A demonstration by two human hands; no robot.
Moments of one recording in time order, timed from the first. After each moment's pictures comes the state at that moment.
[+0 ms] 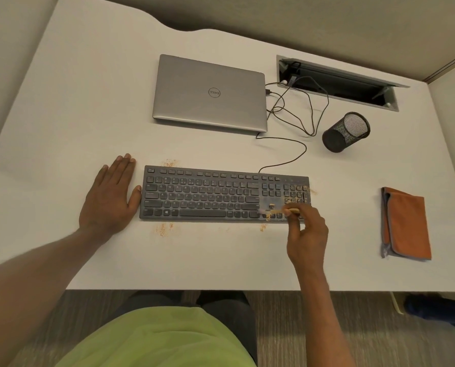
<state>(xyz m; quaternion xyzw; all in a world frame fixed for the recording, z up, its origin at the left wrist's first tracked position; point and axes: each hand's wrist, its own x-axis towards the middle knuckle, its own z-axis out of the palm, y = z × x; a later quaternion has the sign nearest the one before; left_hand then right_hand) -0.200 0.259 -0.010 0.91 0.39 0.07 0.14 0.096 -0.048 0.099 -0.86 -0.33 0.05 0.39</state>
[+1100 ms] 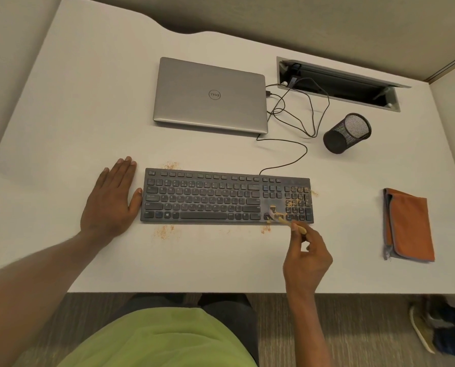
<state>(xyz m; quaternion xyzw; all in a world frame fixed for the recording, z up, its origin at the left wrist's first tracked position) -0.199 0.259 -0.011 0.91 0.39 0.07 0.14 0.059 -0.064 0.082 -0.87 -0.17 -0.01 0.46</state>
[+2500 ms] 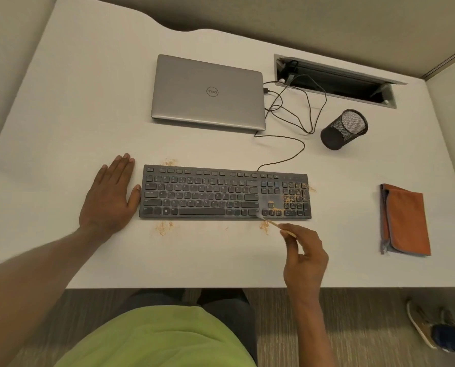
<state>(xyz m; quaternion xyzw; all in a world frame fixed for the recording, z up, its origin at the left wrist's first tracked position) -0.200 0.260 -0.013 0.91 0.38 0.08 0.13 0.054 -0.084 0.092 -0.85 -0.29 0.04 0.44</state>
